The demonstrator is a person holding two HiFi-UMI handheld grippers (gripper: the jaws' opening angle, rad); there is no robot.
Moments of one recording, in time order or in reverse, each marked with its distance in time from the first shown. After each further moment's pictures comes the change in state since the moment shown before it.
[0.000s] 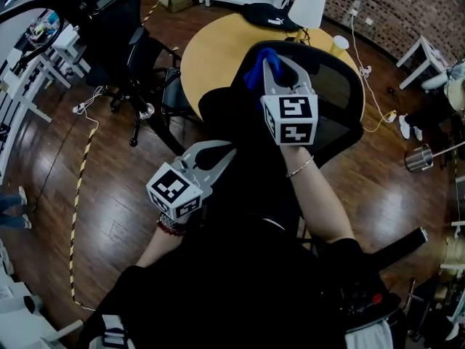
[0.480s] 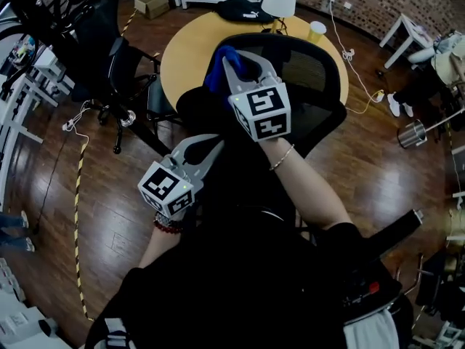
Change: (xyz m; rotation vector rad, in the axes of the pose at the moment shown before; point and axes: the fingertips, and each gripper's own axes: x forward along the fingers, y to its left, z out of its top) left arm 0.011 -0.003 0.003 -0.008 -0.025 -0.010; right arm -0.004 0.038 0.011 0.019 -0.062 0.145
